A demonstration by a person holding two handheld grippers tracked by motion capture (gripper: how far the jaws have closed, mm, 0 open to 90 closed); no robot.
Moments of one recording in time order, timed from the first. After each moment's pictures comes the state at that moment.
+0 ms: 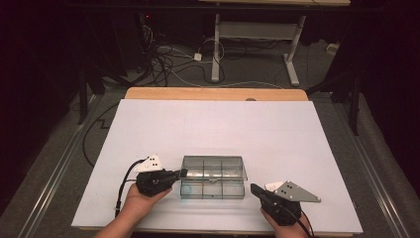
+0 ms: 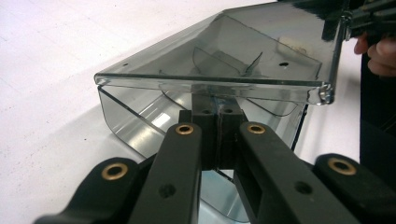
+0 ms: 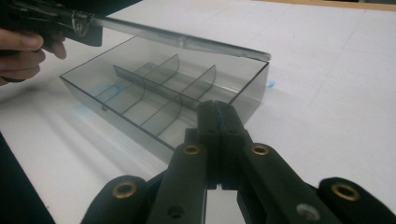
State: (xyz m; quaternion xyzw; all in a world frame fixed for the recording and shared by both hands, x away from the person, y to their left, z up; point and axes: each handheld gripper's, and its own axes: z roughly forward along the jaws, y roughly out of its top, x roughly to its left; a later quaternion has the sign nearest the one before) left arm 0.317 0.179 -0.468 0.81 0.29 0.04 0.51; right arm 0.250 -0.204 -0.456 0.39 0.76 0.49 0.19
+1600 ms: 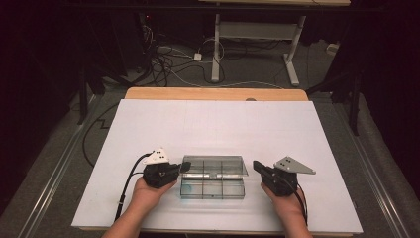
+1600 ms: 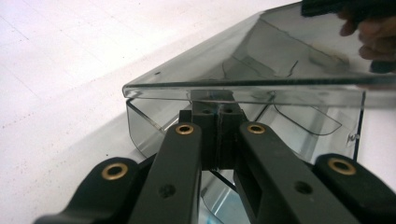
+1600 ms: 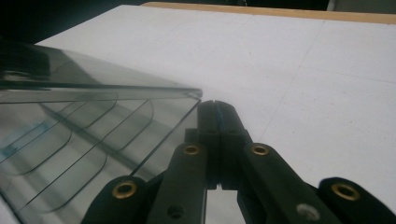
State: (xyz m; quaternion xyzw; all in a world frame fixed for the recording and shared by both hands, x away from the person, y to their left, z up) left arm 0.341 0.168 -0.473 0.80 0.32 0.05 0.50; right arm 0.319 -0.209 -0.460 0.42 0.74 0.49 0.21
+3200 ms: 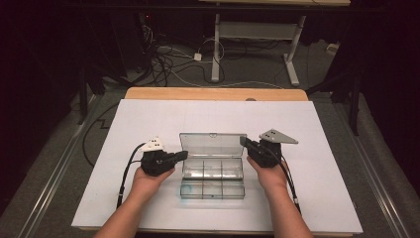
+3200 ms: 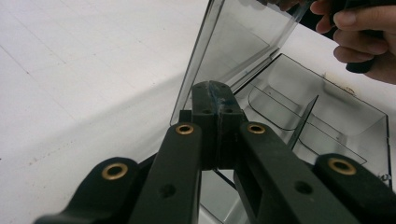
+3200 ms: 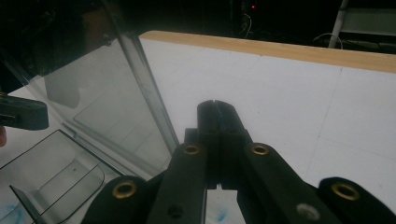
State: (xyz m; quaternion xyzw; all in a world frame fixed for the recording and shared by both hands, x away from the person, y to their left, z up) left arm 0.370 0.179 -0.471 0.77 0.34 0.05 0.53; right arm 0.383 -0.174 -0.436 0.41 0.72 0.51 0.21
